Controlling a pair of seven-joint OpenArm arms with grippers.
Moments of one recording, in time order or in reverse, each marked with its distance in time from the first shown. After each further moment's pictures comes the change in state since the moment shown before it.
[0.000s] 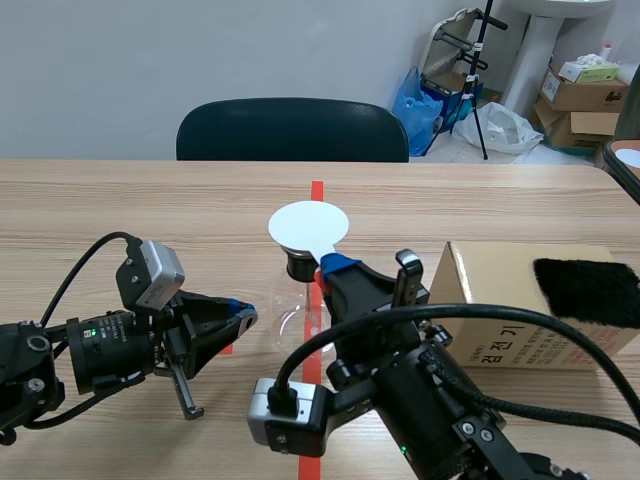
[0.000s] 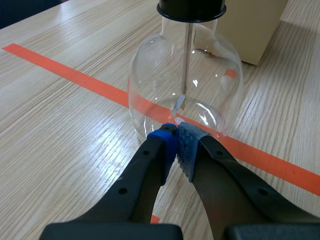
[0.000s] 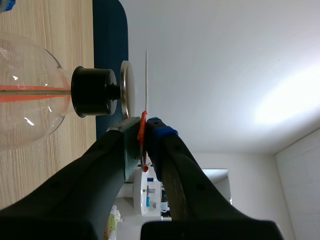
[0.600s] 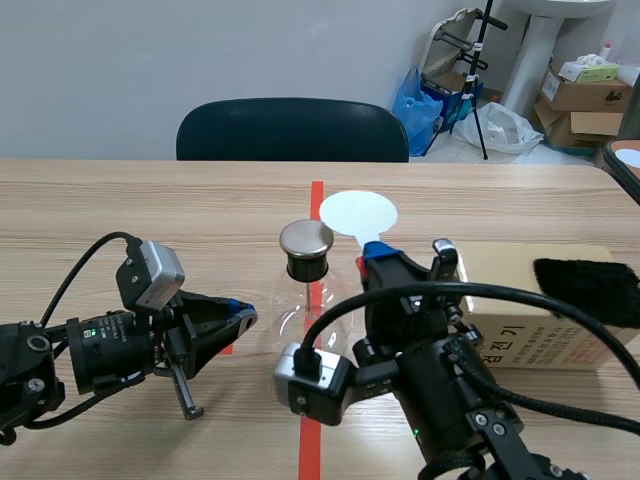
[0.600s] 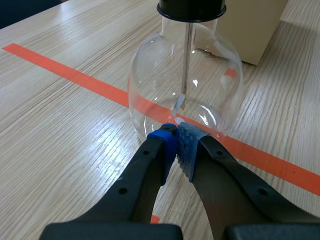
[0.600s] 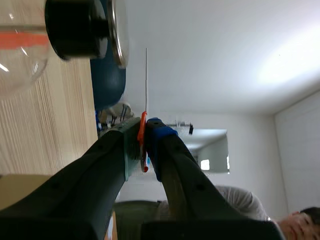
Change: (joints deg) left arm 0.0 0.0 0.0 0.0 0.0 0.0 0.0; right arm 0.0 0.0 0.0 0.0 0.0 0.0 -12.8
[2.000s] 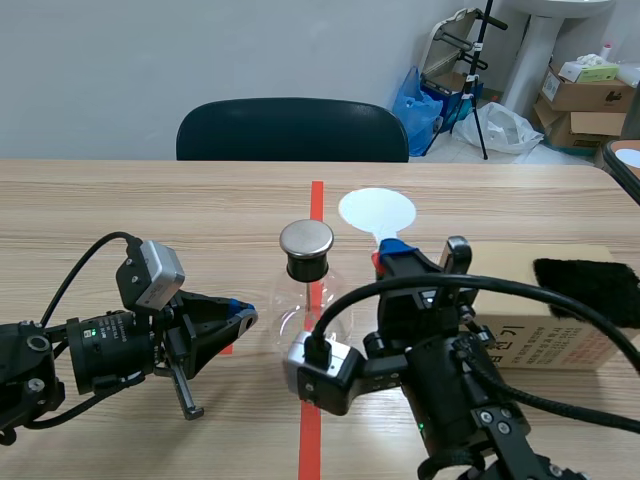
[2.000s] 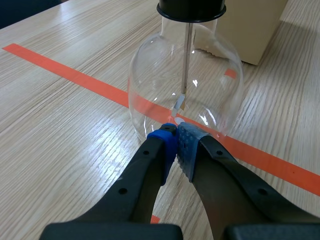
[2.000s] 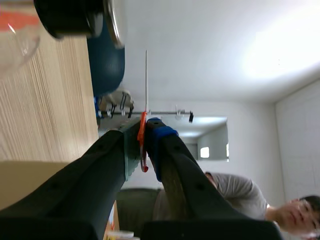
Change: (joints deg) left arm 0.0 0.0 0.0 0.0 0.0 0.0 0.0; right arm 0.0 0.0 0.0 0.0 0.0 0.0 -1.0
